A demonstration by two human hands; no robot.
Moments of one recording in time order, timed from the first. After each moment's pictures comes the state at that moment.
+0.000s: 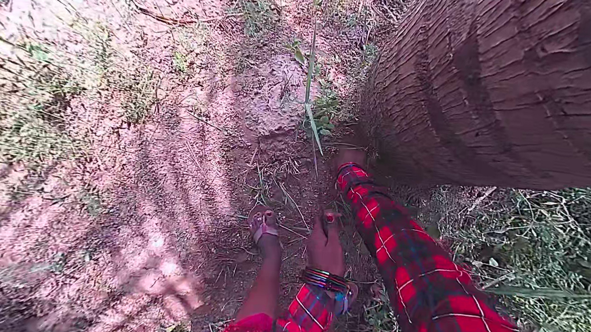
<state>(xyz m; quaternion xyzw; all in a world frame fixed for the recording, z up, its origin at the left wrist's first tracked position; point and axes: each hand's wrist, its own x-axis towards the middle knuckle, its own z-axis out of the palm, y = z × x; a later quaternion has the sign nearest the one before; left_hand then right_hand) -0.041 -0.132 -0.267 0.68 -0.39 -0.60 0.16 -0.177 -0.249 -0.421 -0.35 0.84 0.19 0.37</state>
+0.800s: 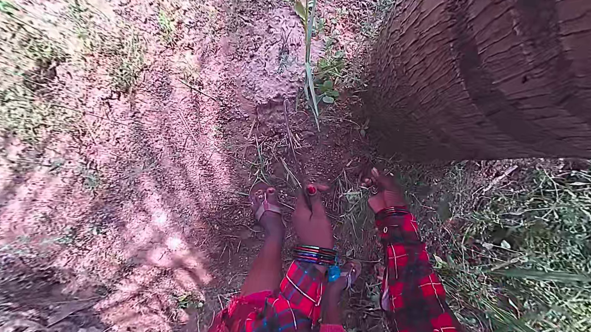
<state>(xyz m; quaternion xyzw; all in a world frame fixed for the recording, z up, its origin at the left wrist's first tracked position) -0.032 -0.135 -0.277 0.75 -0.36 -0.54 0.16 -0.183 -0.094 -0.374 0.19 0.64 -0.57 0.48</state>
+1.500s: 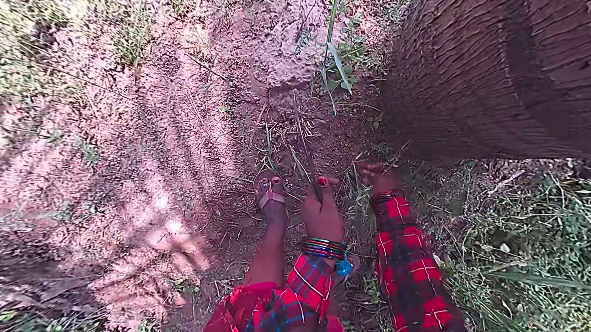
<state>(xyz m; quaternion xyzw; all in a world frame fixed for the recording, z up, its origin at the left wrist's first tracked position) -0.025 -0.125 -0.281 0.74 -0.32 -0.56 0.20 -0.176 -0.102 -0.404 -0.02 0.84 -0.24 0.48</state>
